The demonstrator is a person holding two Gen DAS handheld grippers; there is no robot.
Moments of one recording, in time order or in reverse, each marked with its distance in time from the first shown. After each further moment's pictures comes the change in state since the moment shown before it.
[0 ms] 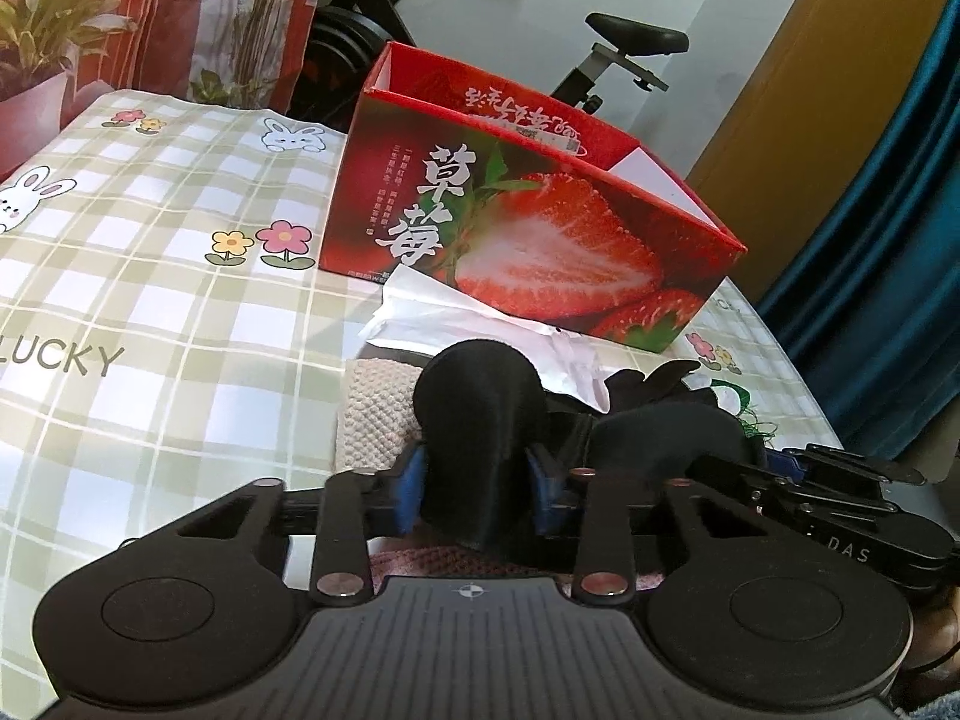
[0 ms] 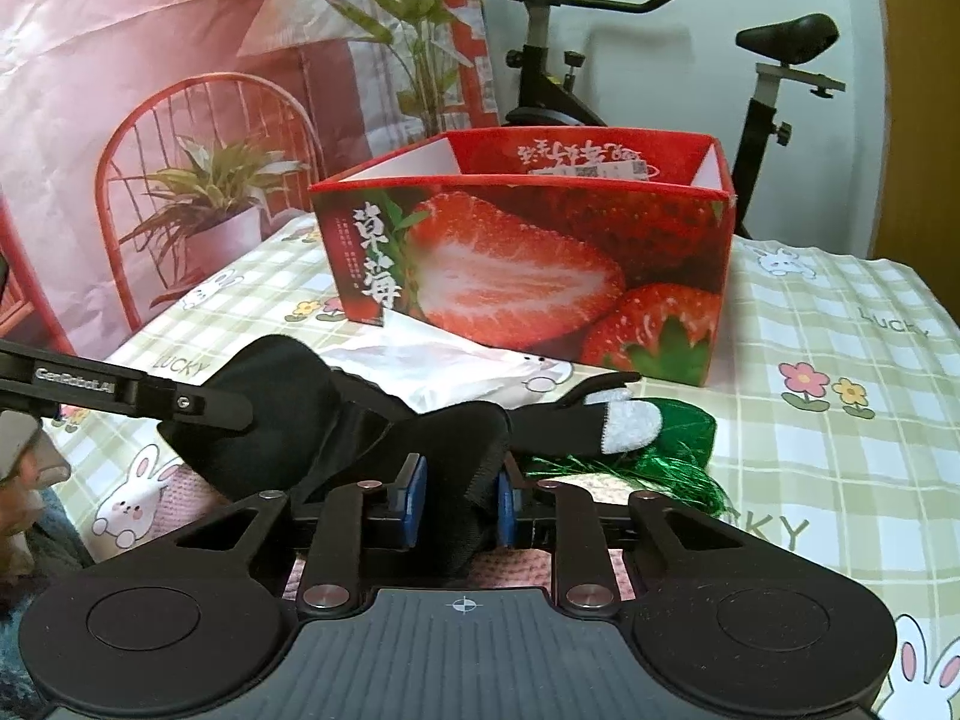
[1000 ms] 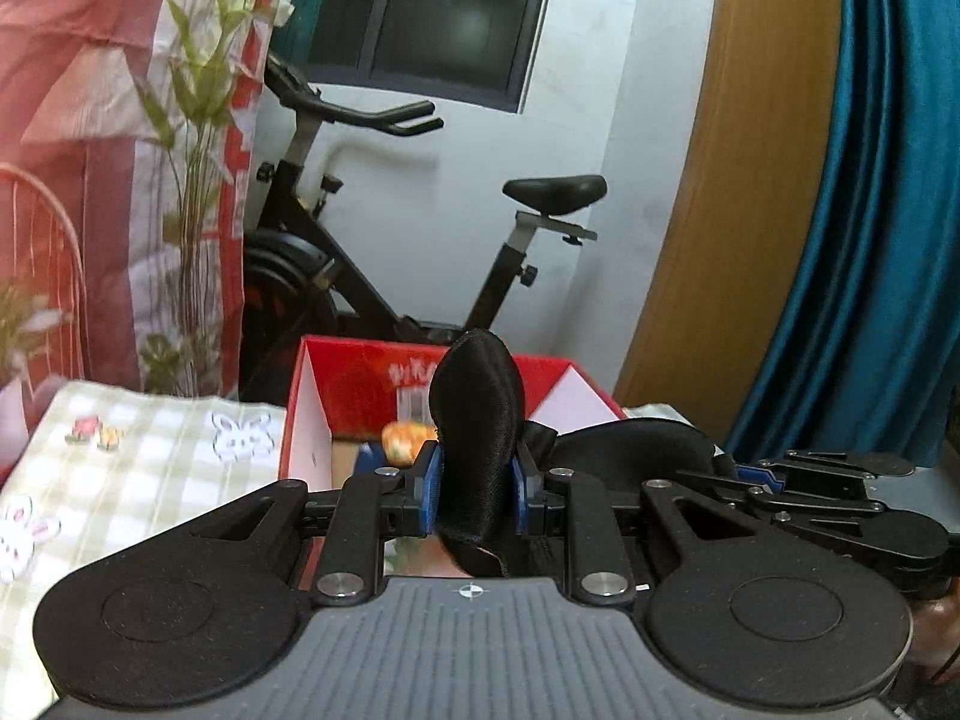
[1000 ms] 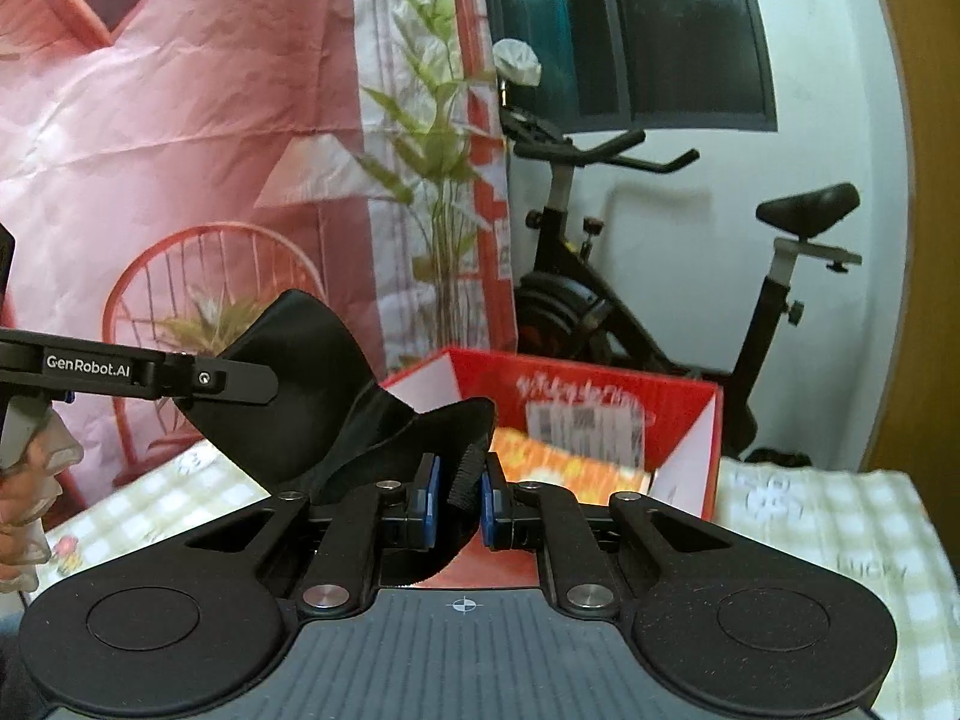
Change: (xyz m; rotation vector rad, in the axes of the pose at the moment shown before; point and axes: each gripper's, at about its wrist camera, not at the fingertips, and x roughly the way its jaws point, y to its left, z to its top) left arm -0.030 -0.062 0.119 0.239 -0.318 0.002; right arm -0.019 -0.015 0.124 -0.098 -0.270 0.004
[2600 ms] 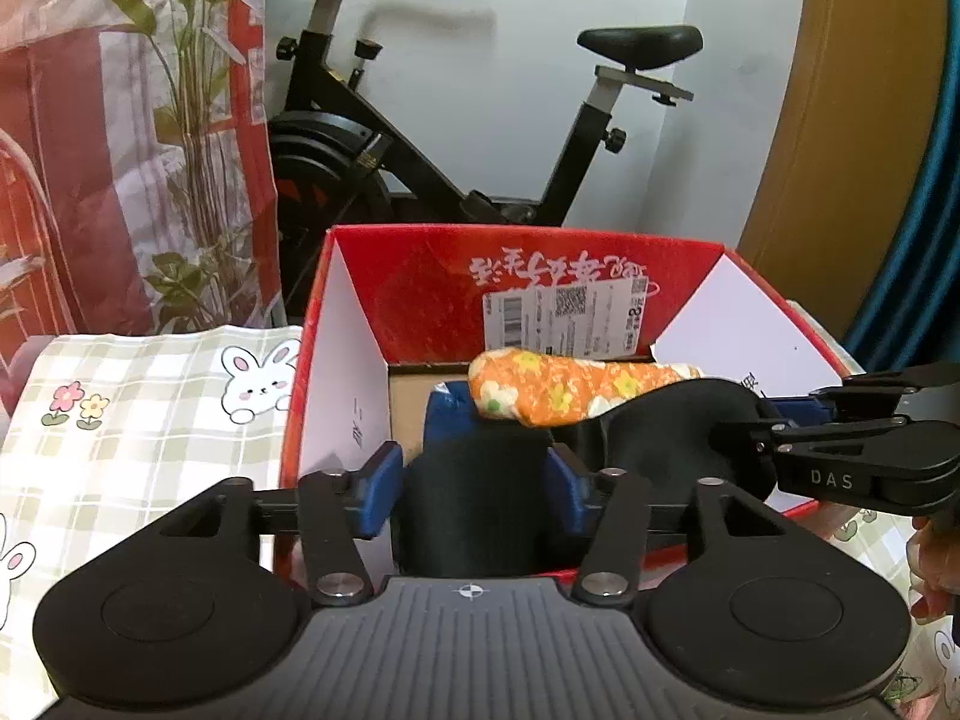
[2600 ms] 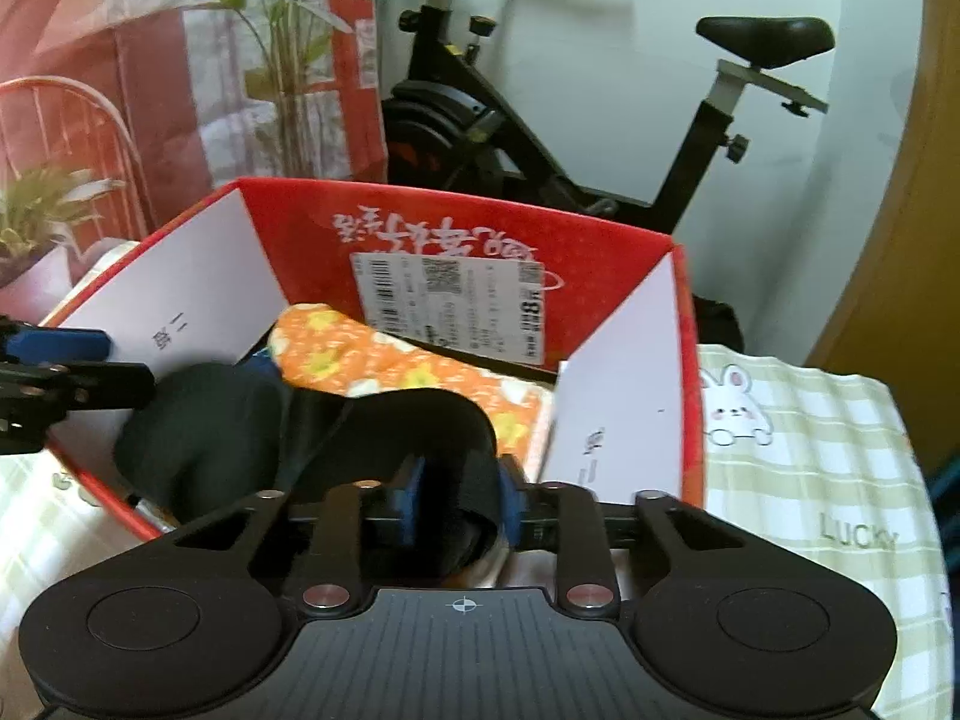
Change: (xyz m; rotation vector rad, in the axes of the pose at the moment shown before) left arm 0.139 0.049 0.003 0.037 0.273 0.118; right arm 0.182 -0.068 -0.009 0.062 0.393 -0.236
